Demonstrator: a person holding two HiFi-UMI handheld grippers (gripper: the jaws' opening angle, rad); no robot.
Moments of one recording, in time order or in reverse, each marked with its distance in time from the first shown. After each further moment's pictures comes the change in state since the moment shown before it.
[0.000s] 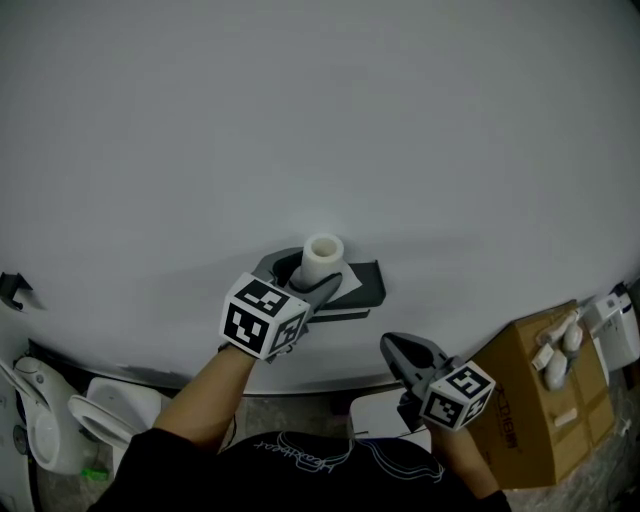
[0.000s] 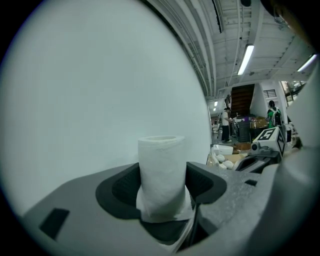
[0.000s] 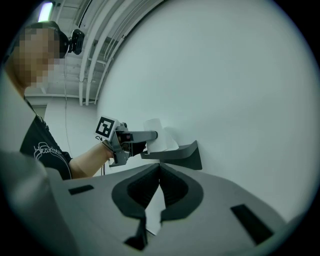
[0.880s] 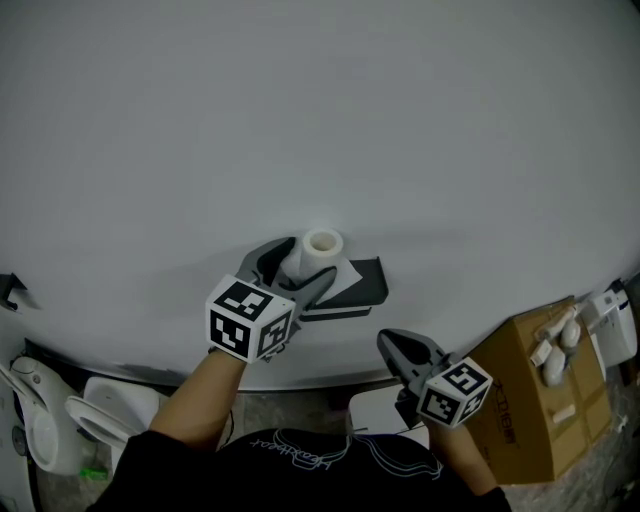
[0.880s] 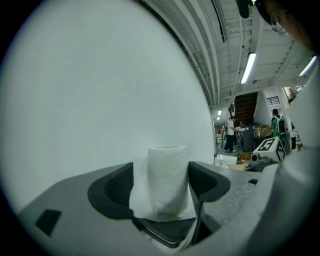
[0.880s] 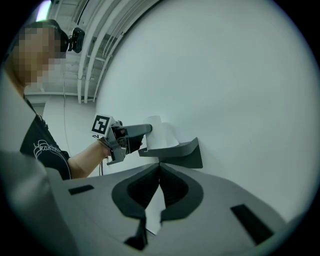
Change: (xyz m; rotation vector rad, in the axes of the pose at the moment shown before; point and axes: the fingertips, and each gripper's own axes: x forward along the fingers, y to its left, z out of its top) left arm -0.017 0.014 0.011 -0.050 -0.109 0.031; right arm 0.009 -0.001 -0.005 -0.007 0.018 -0.011
